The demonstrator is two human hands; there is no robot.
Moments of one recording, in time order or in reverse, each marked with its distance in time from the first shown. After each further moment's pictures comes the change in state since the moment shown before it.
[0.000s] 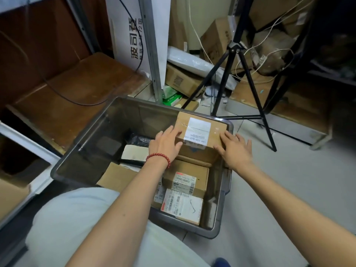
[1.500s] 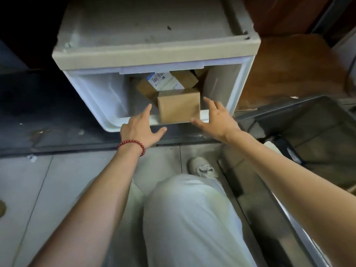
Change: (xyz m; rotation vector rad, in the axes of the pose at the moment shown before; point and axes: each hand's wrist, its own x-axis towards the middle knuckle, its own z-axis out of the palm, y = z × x) left_hand -0.310 -0.358 -0.071 -0.006 0.366 -1.032; right_hand -0.095 -0.466 0.098 0.069 -0.397 -1.003
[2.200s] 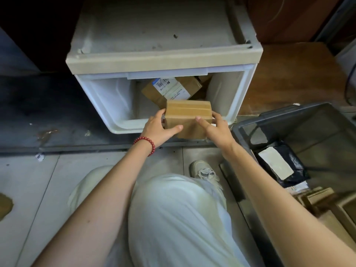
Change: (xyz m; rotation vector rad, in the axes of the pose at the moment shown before) left_hand 0.002 0.026 -0.005 -0.548 -0.171 -0.067; right_hand -0.015 -0.009 0.017 0.817 0.064 0.213
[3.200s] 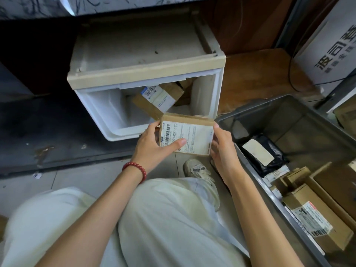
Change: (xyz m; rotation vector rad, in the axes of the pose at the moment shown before) left_hand -0.120 0.036 -0.017 -0.186 -0.002 0.131; right_hand -0.107 0.020 -0.018 0.468 0.098 0.007
